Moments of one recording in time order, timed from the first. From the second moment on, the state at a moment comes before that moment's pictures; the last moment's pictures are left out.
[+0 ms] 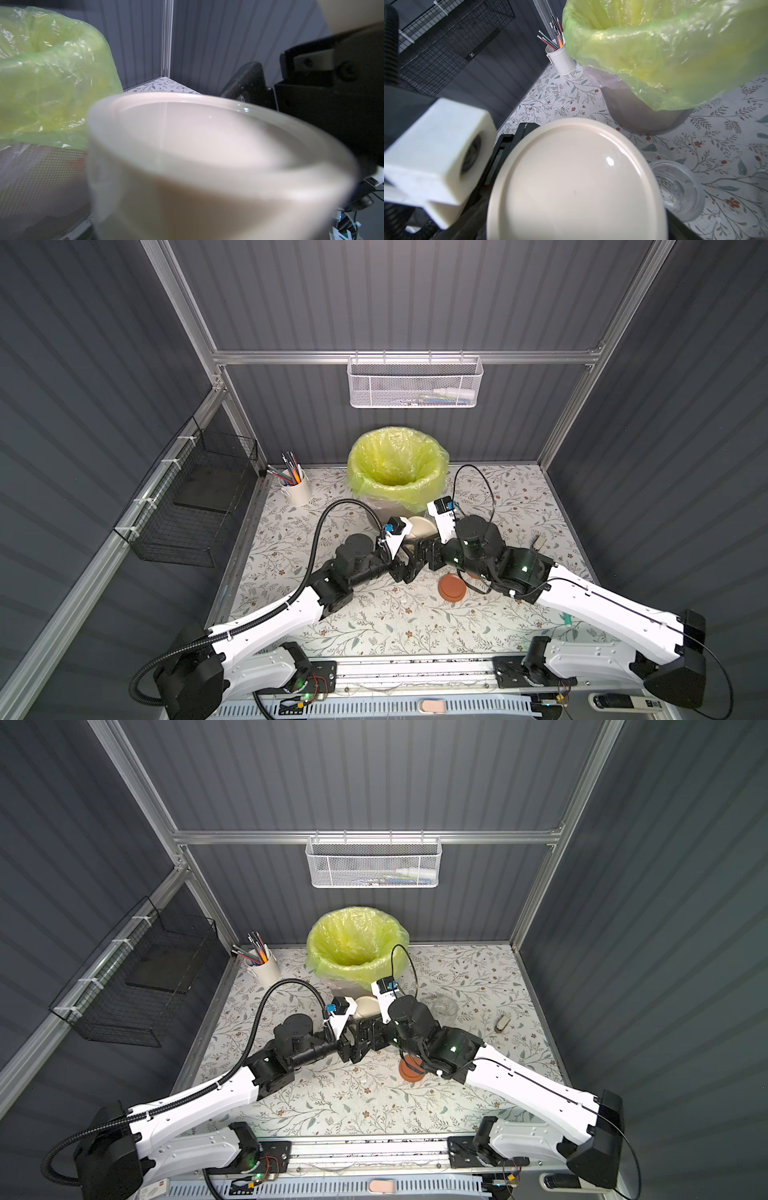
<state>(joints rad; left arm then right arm) -0.86 1.13 0.68 0.26 0.20 -0.11 0.98 1.15 1.07 -0.37 0.11 0.49</state>
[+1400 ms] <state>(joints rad) -0.86 1.11 0.62 0.40 0.05 0.13 0.69 0.95 1.15 -0.66 -0.13 0.80</state>
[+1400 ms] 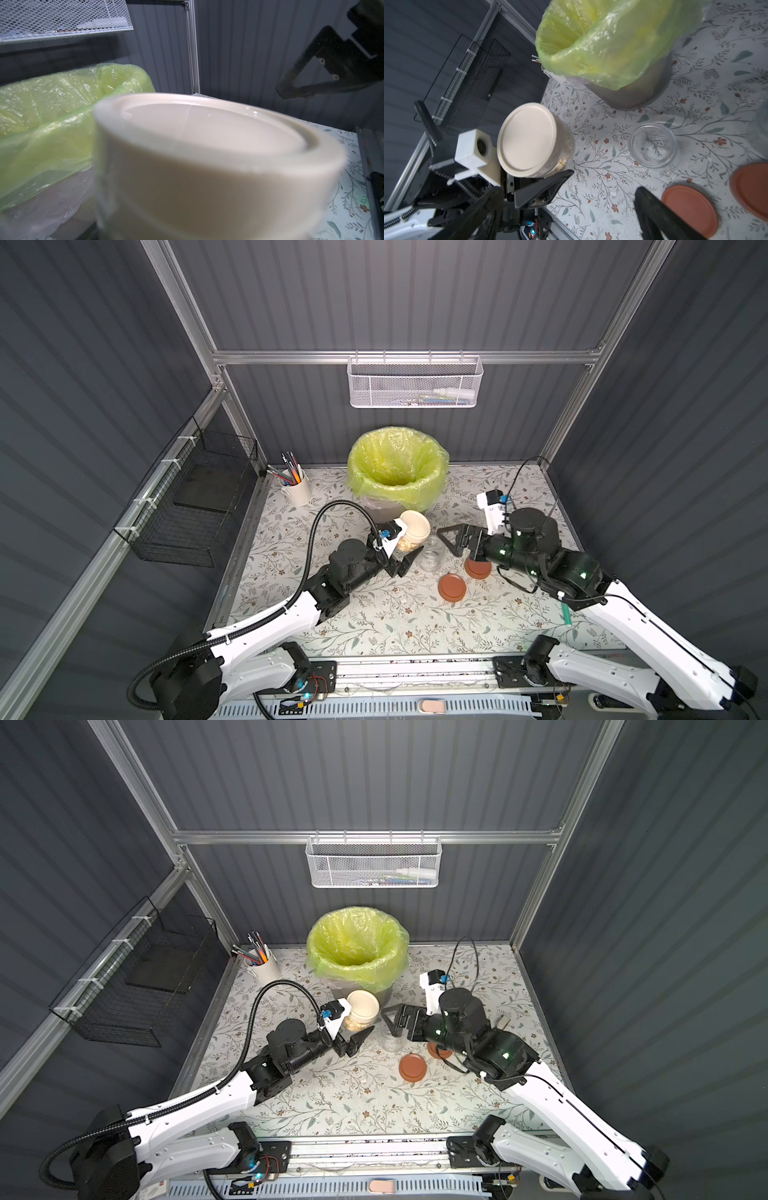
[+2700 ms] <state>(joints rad) -0.86 1.23 0.62 0.41 0.06 0.35 0.57 1.68 1.89 -1.33 -0.53 0.88</state>
